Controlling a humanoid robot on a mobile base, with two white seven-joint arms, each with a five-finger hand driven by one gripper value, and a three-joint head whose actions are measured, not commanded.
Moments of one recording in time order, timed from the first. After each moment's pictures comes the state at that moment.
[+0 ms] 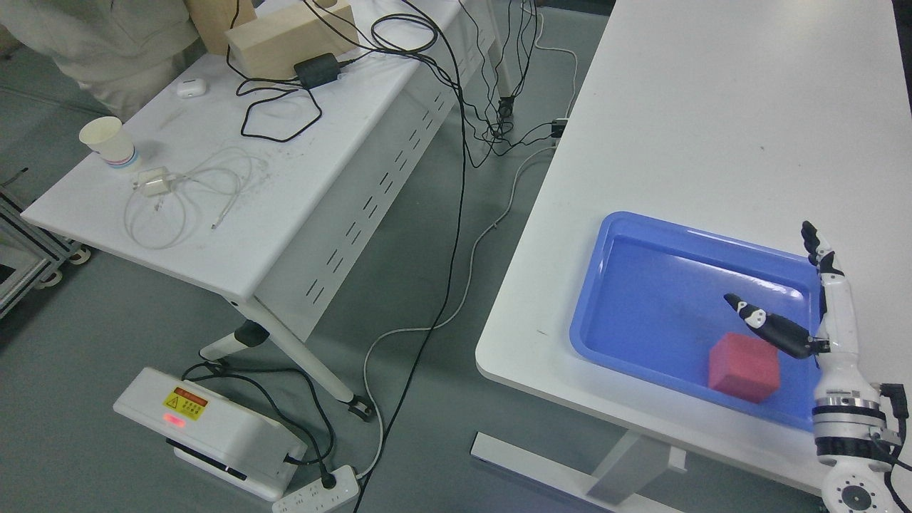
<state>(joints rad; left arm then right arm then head) 0.00 0.00 0.04 0.00 0.00 -0.11 -0.08 0.11 -0.03 -0.23 -1.68 0.39 -0.17 0.05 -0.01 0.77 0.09</state>
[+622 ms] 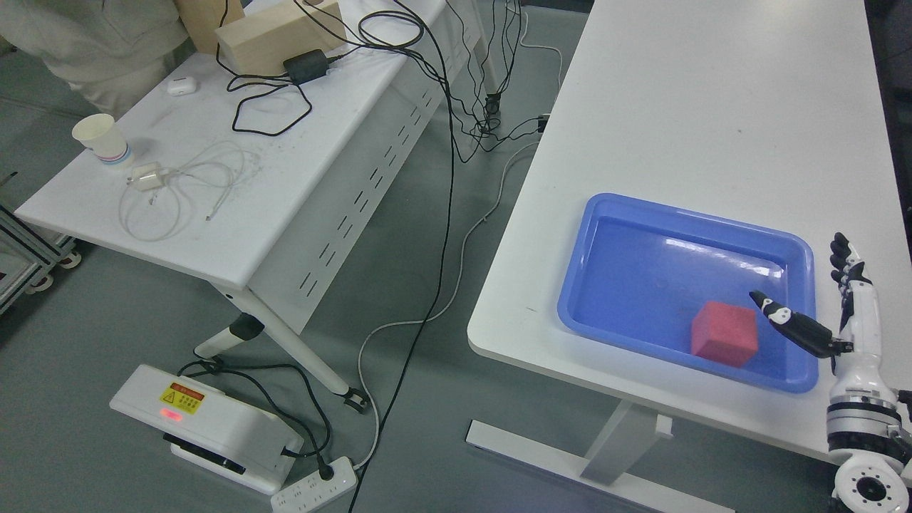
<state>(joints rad) 0.00 0.00 0.04 0.00 0.00 -0.11 -0.08 0.10 -0.01 -0.27 -1.68 0.32 -0.06 0.04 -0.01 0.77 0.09</state>
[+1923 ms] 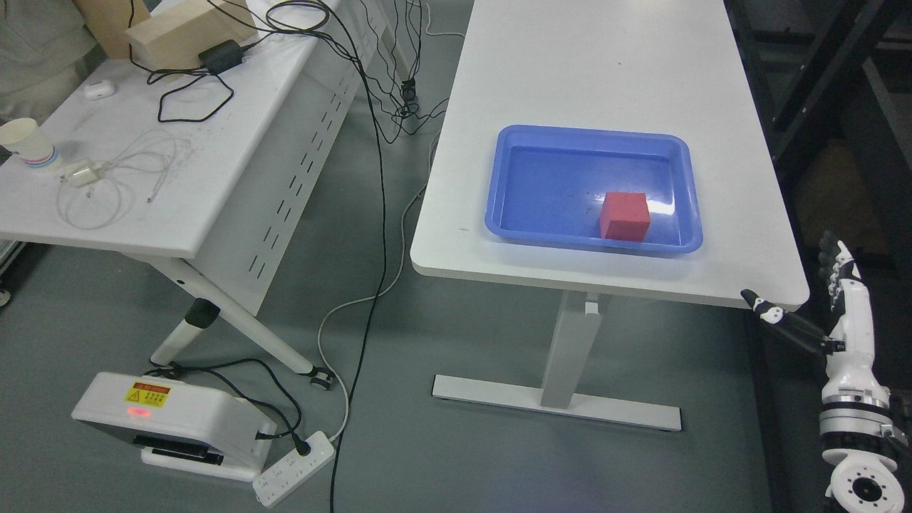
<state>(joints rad) 0.00 0.00 0.04 0.00 0.00 -0.11 -0.08 0.10 0.00 -0.26 -1.68 0.31 -0.07 0.05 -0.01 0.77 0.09</state>
